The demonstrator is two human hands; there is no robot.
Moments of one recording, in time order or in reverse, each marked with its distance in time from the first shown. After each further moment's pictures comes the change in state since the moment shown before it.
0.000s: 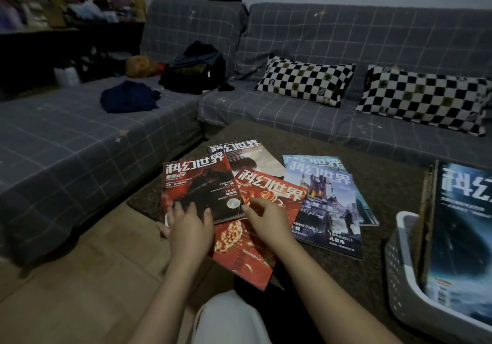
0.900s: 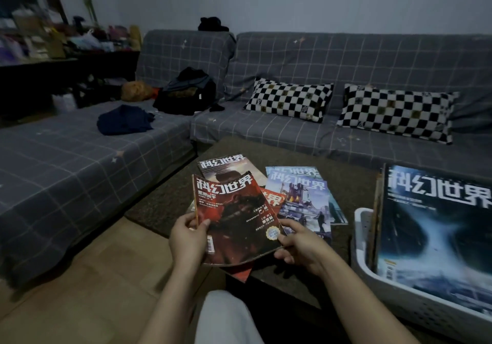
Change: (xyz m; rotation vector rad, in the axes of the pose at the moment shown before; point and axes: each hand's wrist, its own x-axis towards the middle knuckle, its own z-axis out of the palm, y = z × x) left_hand -0.044 0.029 -0.020 -0.754 0.041 -0.198; right_hand -0.058 0.037 -0.091 0.602 -0.267 0.400
